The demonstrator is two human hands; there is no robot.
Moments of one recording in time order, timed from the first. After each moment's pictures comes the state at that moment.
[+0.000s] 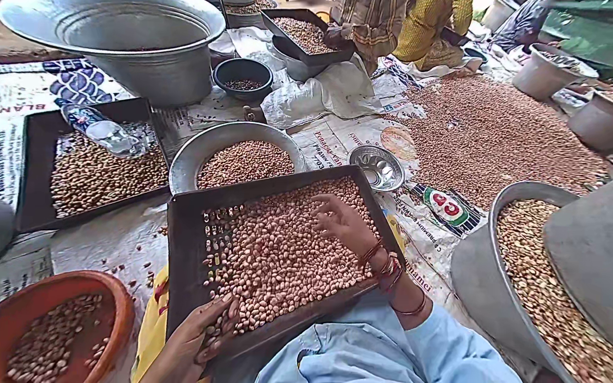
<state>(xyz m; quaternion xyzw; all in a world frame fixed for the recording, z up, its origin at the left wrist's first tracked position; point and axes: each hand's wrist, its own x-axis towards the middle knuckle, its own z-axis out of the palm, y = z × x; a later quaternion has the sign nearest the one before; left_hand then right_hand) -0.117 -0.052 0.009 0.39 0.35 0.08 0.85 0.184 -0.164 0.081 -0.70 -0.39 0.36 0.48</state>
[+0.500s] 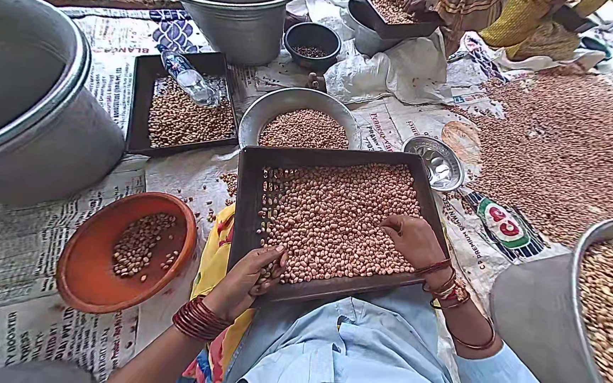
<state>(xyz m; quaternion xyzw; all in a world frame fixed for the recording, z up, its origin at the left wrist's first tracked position) -0.114 -0.055 0.024 0.38 0.35 0.07 0.85 0.185 -0.203 0.065 -0.85 -0.48 0.18 0.11</state>
